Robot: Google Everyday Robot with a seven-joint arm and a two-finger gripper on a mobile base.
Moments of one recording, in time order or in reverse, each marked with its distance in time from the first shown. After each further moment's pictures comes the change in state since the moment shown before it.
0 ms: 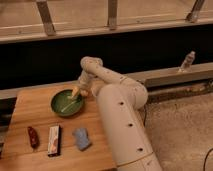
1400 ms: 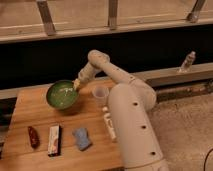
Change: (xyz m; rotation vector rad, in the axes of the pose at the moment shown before) arm -0.018 0.026 -0.071 -0.176 -0.189 -0.136
